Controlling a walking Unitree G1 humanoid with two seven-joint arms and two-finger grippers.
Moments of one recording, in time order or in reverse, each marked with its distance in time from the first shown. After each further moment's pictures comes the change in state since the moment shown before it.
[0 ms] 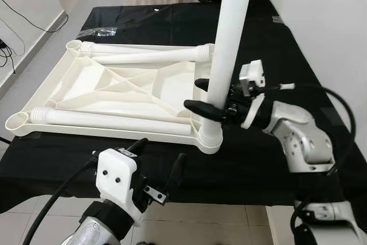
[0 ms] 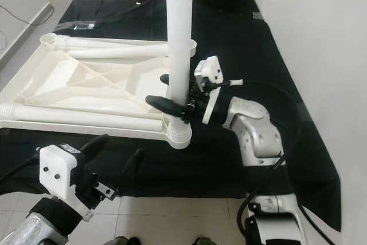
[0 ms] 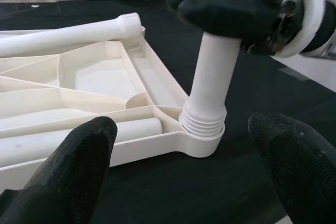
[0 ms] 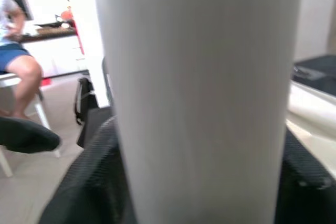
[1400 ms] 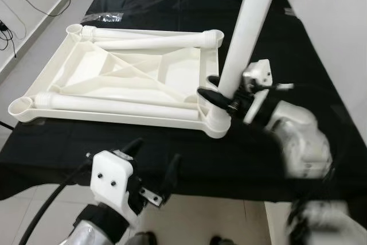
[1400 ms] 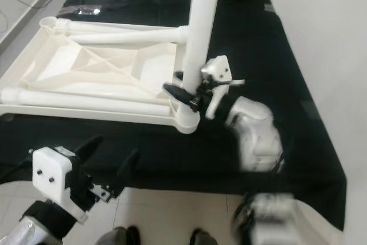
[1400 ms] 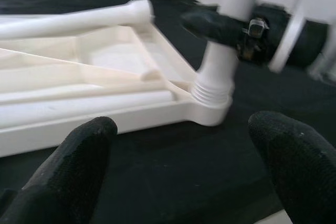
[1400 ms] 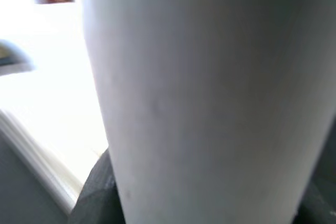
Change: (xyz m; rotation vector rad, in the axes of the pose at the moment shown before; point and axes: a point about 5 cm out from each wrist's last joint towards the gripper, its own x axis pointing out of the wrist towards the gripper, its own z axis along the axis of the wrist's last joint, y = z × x) left arm -0.008 0.003 0.000 0.025 0.013 0.033; right arm -0.008 0.016 -0.037 -0.059 0.064 -0.723
